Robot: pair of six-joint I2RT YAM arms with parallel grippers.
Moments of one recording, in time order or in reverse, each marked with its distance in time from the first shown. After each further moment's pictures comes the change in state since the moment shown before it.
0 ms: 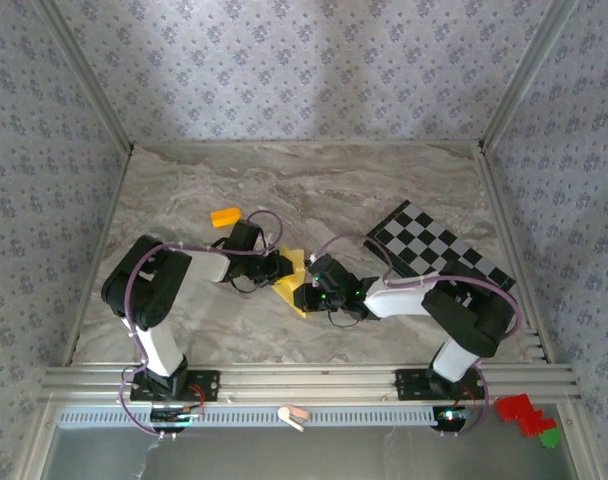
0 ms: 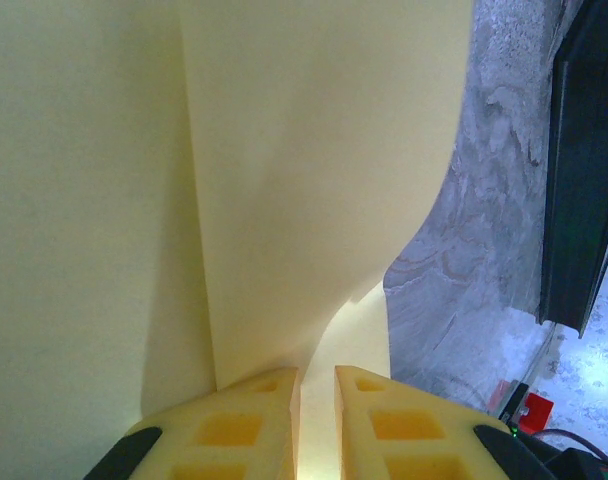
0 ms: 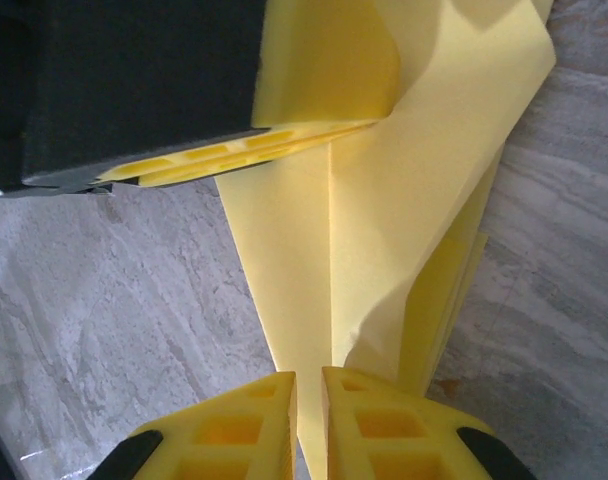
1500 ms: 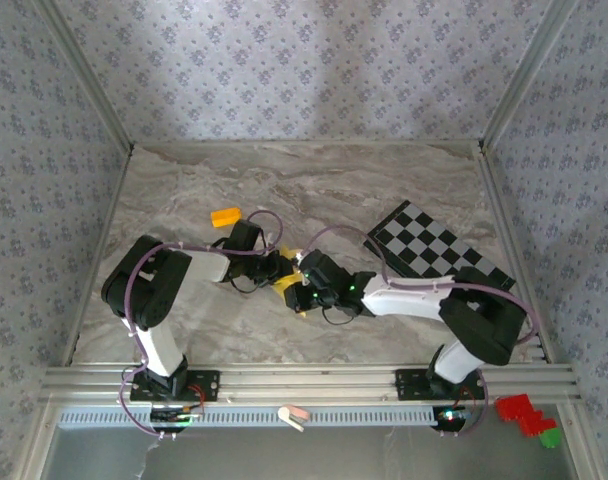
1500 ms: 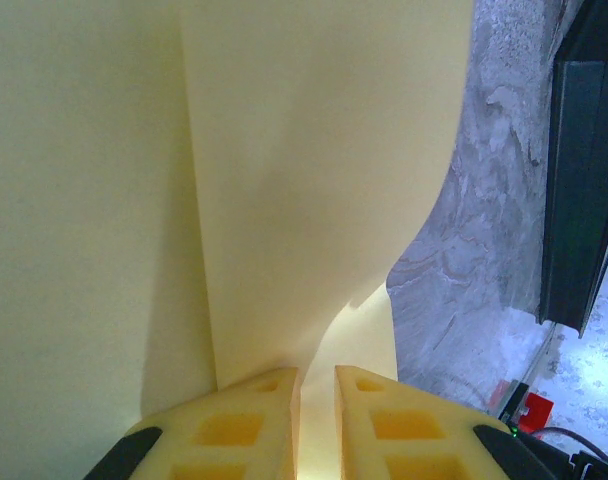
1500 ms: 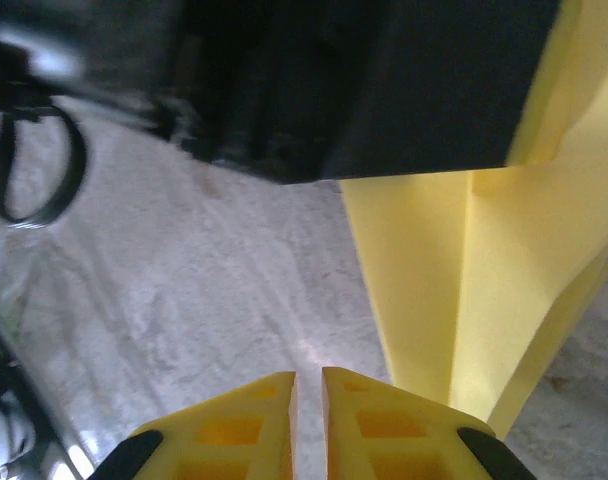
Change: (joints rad) left arm 0.000 0.000 0.000 -0.001 0.000 0.000; right arm 0.050 -0.050 0.126 -0.194 0.016 -0.120
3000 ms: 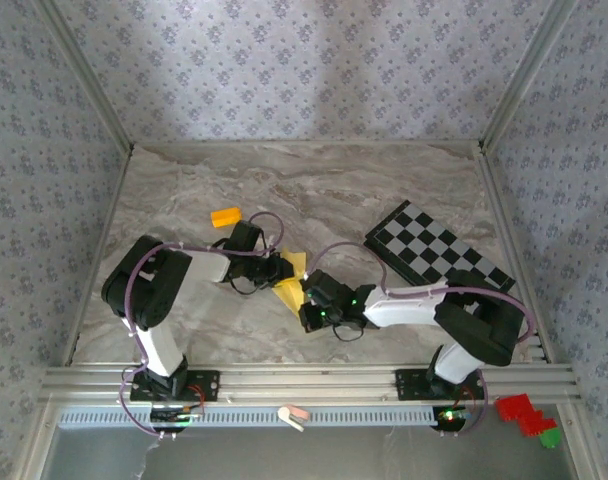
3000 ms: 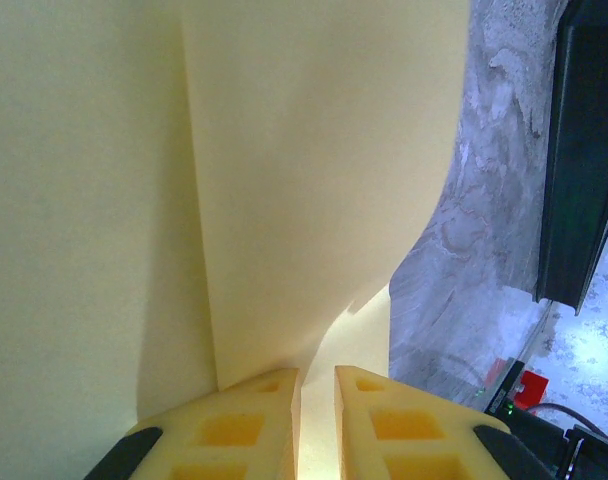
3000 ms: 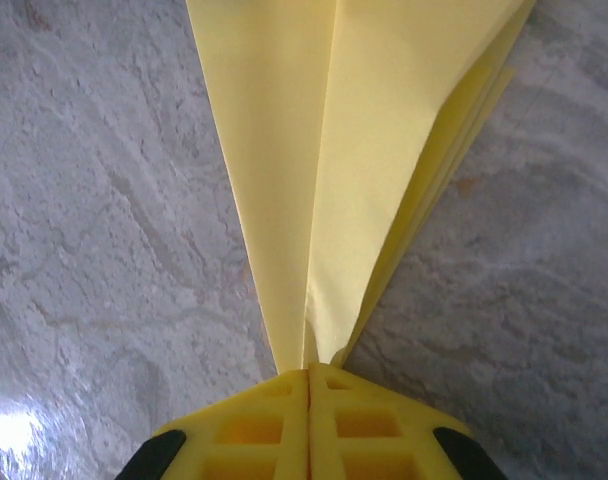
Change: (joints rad) left arm -0.001 0.001 -0.001 -0.021 0.034 0.019; right arm 0.074 -0.025 -0.114 -0.079 0.064 0.019
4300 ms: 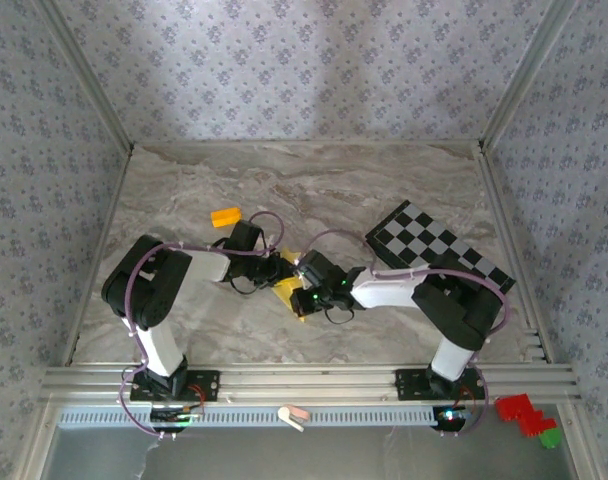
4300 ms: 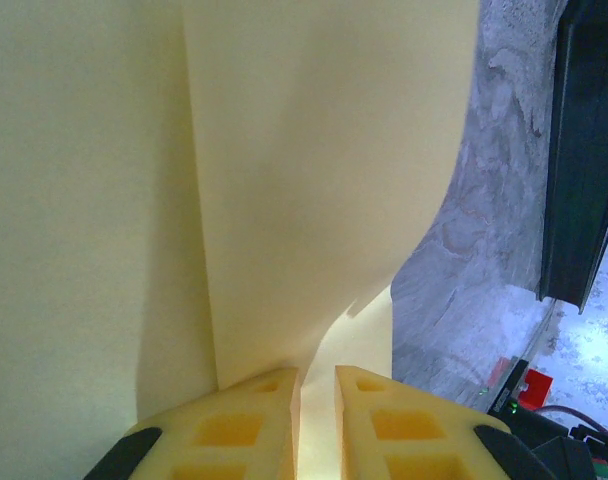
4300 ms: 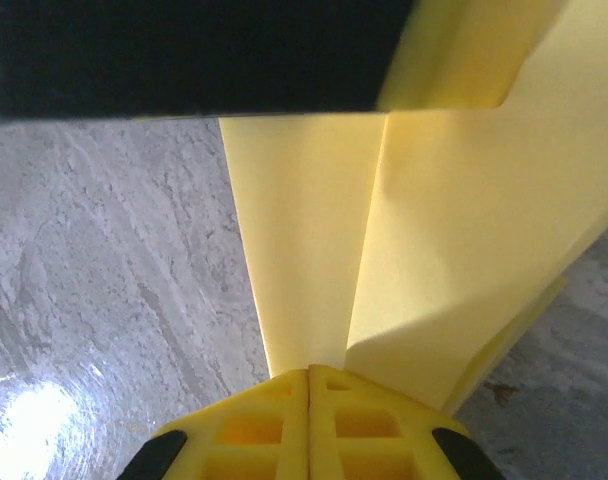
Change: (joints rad) left arm 0.001 0.003 0.006 -0.009 0.000 0.015; right arm -0.108 0.141 0.133 0.028 -0.135 -0.100
